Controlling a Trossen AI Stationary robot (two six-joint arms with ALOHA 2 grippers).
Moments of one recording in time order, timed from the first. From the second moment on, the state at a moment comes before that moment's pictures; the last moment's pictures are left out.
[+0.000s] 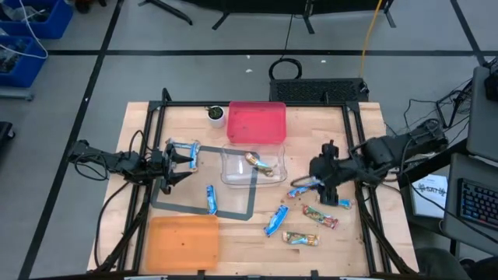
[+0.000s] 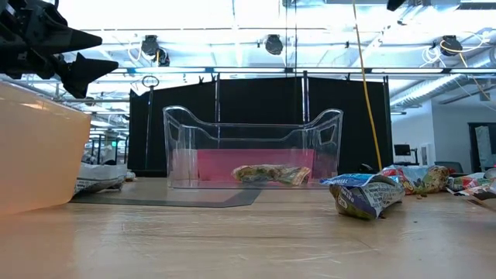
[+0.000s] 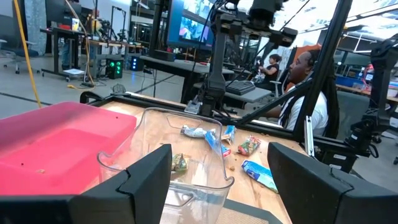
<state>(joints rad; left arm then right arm) -0.31 0.01 0.01 0.08 -0.36 -0.19 0.41 1.28 1.44 -1.28 0.24 0.49</state>
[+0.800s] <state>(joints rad) -0.31 0.01 0.01 0.08 -0.36 -0.19 0.61 1.59 1.44 -1.06 0.29 0.65</state>
